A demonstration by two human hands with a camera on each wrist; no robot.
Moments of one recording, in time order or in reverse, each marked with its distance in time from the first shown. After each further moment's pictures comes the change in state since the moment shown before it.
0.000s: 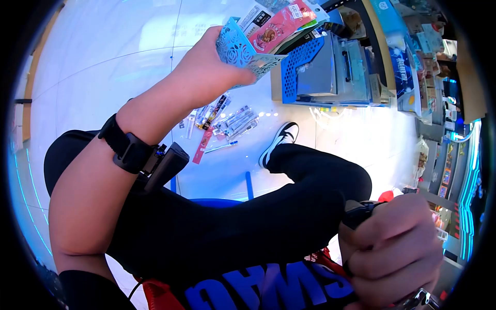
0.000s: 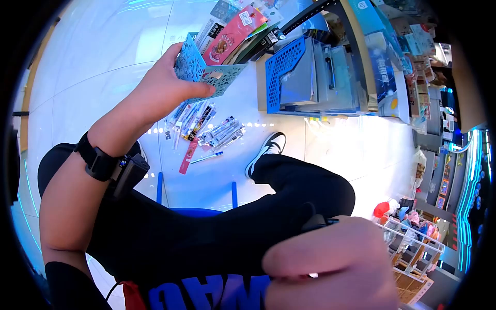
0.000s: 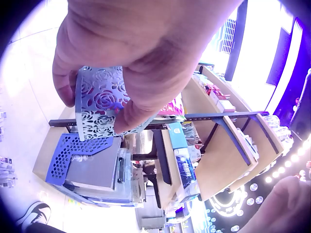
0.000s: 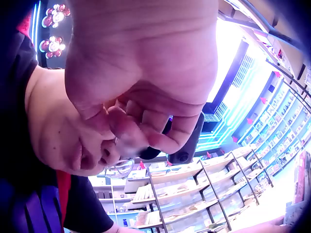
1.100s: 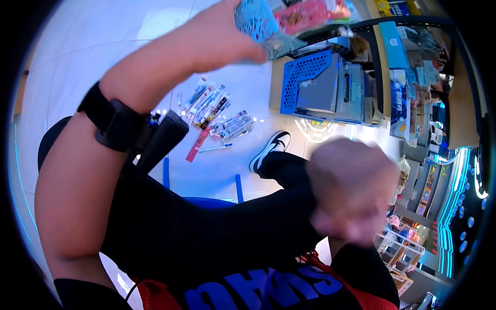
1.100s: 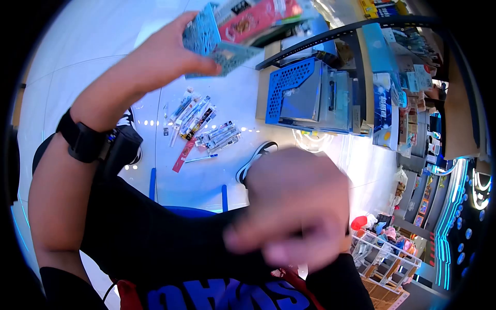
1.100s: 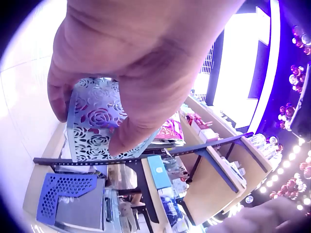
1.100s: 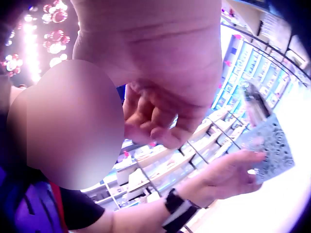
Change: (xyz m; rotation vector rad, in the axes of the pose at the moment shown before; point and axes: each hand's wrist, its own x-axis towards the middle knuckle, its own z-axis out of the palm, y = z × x) left_hand 0.016 -0.004 -0.070 -0.054 0.058 0.215; right_hand 0.017 0.103 0.043 0.343 0.292 -0.007
